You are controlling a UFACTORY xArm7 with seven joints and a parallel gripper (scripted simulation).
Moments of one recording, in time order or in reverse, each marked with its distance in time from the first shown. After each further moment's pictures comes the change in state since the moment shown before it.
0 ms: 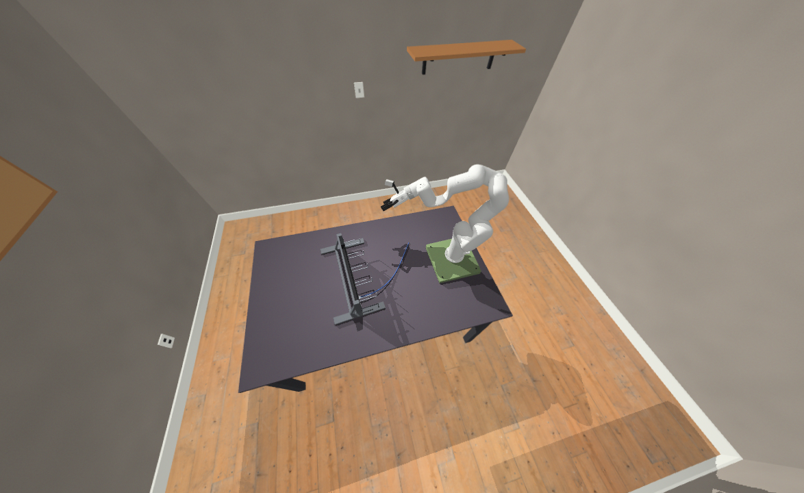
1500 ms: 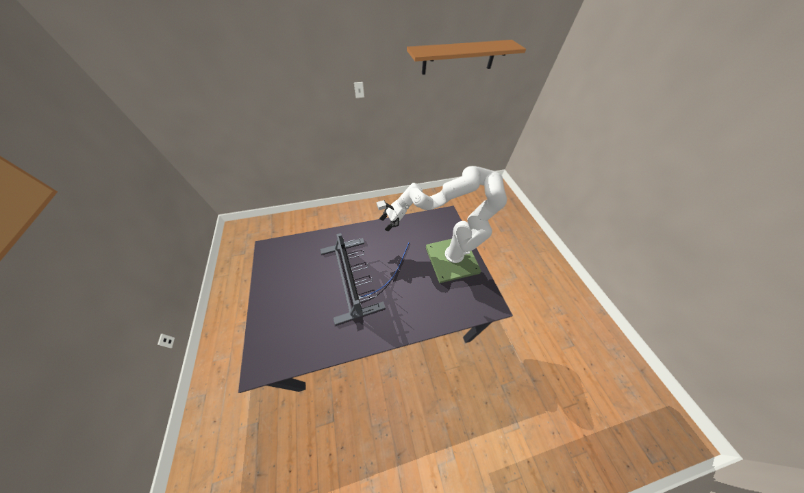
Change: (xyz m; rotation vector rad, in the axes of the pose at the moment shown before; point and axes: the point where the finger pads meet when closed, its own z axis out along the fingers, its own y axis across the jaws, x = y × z) arm -0.081 -0.061 0.037 0.129 -0.329 -0.621
